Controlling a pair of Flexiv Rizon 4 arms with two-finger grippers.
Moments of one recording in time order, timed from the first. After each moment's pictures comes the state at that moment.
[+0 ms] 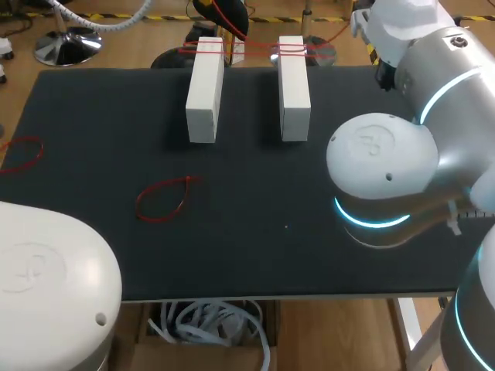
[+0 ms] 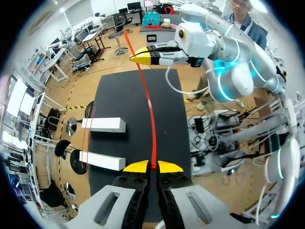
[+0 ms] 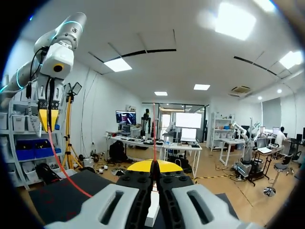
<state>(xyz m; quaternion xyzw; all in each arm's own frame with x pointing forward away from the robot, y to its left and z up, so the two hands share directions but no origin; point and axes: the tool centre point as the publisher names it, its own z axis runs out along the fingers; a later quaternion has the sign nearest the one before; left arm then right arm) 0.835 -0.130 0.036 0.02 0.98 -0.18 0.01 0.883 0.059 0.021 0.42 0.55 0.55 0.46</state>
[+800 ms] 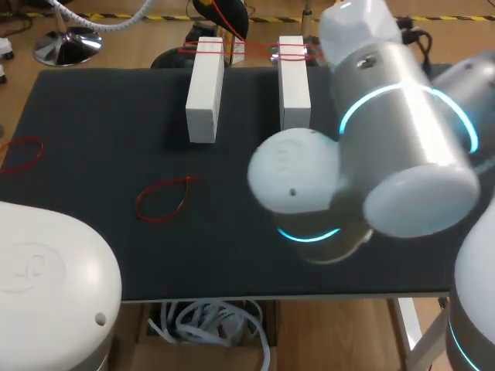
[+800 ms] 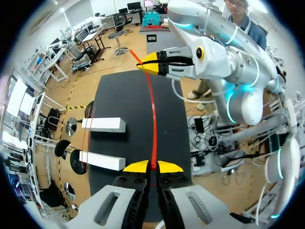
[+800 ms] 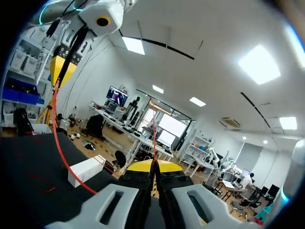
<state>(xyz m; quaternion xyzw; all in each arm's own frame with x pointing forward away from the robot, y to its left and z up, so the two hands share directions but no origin) 0.835 -0.130 0.037 0.02 0.98 -0.18 0.01 0.865 0.085 0.018 0.34 0.61 0.38 0.60</state>
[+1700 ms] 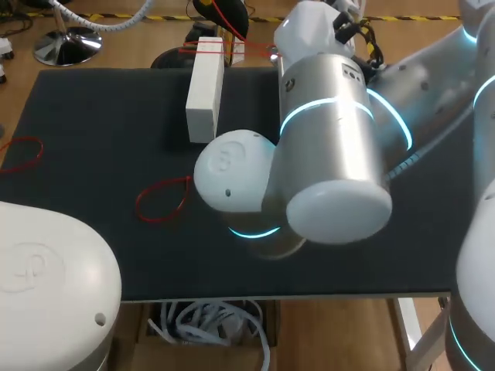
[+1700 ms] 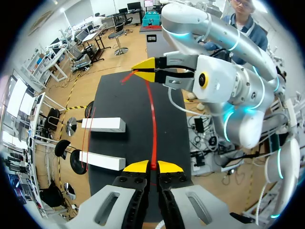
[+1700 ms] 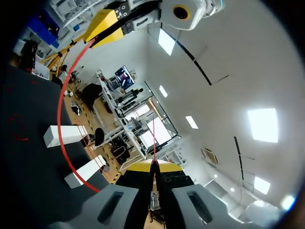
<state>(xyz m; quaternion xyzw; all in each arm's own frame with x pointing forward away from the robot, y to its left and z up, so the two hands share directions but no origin) 0.835 -0.130 0.037 0.02 0.98 -0.18 0.01 0.869 0.108 0.028 0.19 0.66 0.20 0.70</state>
